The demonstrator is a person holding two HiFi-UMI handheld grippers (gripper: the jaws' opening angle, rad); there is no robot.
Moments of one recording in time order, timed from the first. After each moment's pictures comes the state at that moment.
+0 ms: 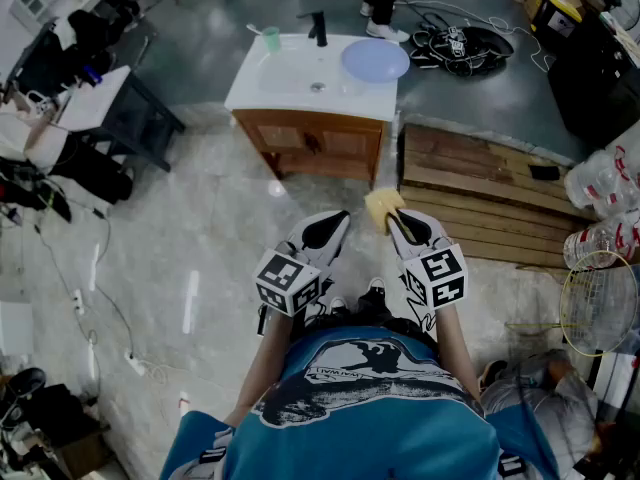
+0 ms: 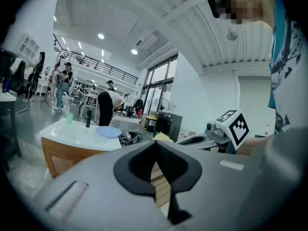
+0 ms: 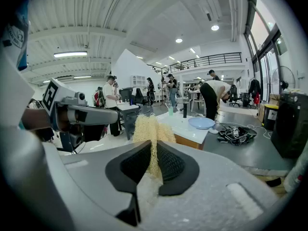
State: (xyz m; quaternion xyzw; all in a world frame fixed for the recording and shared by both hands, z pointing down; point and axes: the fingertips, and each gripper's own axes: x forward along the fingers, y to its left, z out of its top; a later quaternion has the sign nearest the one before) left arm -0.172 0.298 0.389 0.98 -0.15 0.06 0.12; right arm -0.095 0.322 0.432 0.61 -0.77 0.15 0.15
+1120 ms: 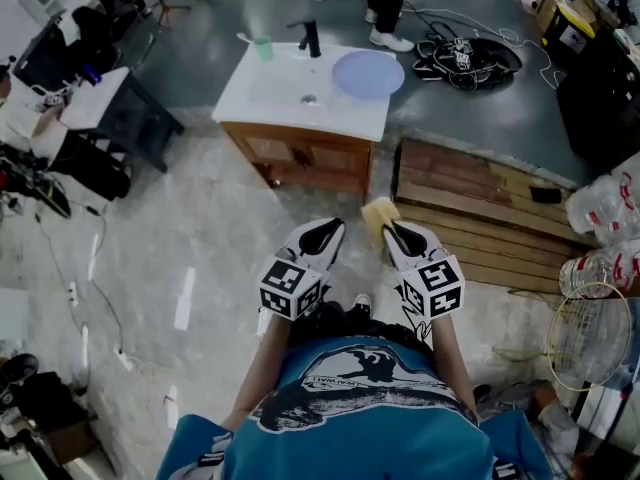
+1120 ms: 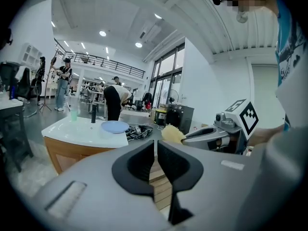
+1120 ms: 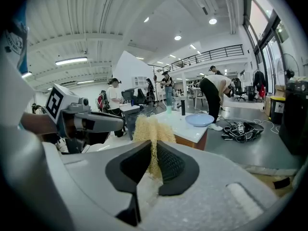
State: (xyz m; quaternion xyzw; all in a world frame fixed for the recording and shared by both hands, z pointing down) left arm -0.097 0.257 0.428 0.96 -0.21 0.11 0.12; right arm -0.019 0.291 0.454 0.58 -0.79 0.17 0.13
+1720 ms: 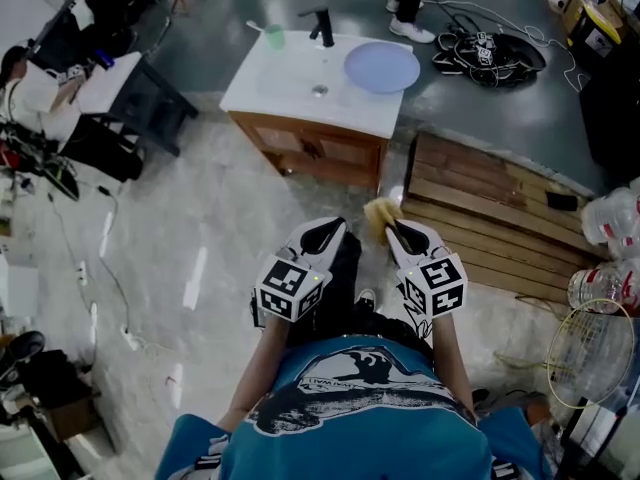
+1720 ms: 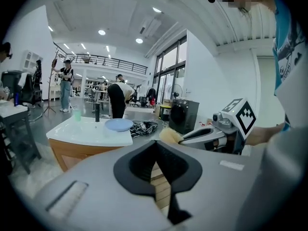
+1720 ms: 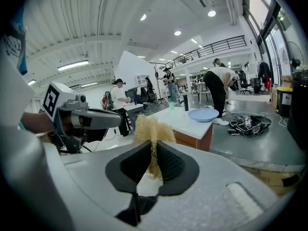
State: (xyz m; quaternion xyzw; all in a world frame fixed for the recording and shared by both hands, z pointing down) left arm -0.083 0.250 0.432 0.95 -0.24 0.15 0.11; right arm -0.006 0.275 0.471 0.54 -0.81 0.20 0.12
